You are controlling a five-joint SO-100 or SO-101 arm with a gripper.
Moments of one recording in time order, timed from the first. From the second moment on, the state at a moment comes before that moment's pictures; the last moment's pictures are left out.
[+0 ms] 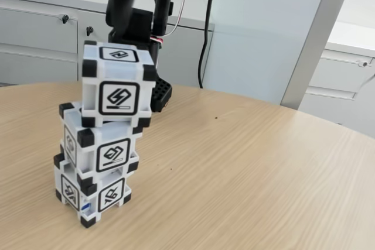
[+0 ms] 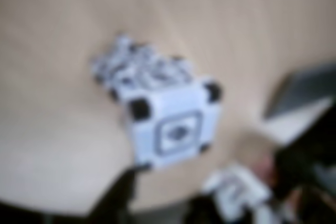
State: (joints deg) arm 30.9 127.1 89.4 98.8 -11.7
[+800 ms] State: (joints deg) arm 12.4 133.8 89.4 98.8 -1.9
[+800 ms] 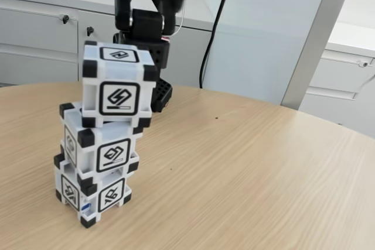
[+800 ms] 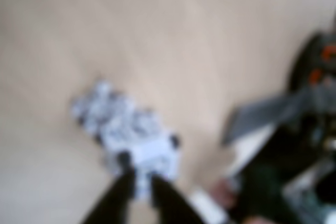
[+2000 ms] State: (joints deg) arm 1.9 169.4 142.5 63.0 -1.7
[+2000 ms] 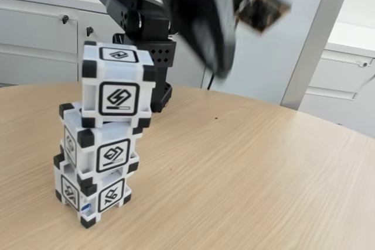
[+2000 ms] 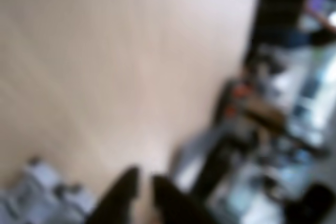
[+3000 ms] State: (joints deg) arm 2.3 169.2 158.5 59.6 2.5
